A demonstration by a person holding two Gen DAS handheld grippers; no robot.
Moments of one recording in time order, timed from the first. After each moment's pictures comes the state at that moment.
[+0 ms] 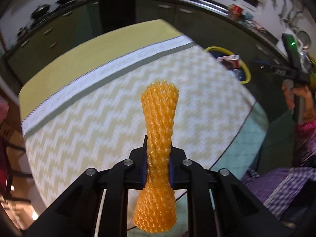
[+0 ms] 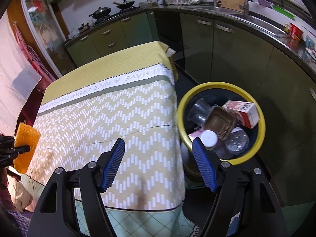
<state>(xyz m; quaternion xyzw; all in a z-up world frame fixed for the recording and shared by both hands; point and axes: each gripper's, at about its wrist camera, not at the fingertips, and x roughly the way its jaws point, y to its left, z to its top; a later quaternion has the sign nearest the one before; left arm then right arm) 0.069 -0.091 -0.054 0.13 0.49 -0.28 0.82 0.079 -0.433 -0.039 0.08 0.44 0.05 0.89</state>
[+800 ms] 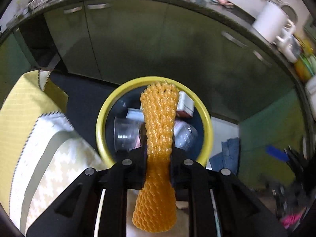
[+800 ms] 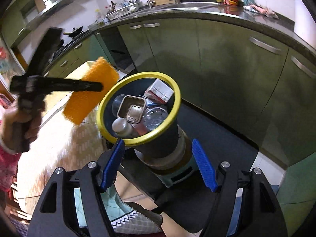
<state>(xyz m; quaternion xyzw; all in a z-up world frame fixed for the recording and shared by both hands) 0.209 -0.498 -0.106 0.18 0.52 -0.40 0.73 -0.010 -0.598 -0.071 0.19 0.42 -0.09 0.88</state>
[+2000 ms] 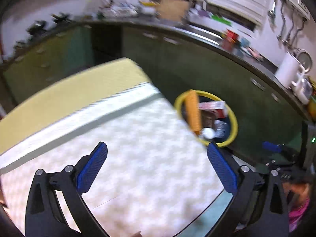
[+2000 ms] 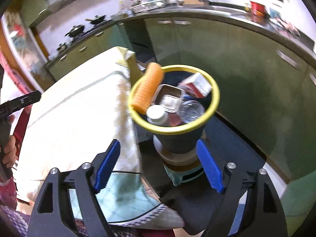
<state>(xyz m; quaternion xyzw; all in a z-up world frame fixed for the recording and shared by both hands) 0.102 -0.242 -0.035 0.07 0.40 -0.26 0.88 -0.004 -0.510 -0.069 0.13 0.42 -0.02 0.90</state>
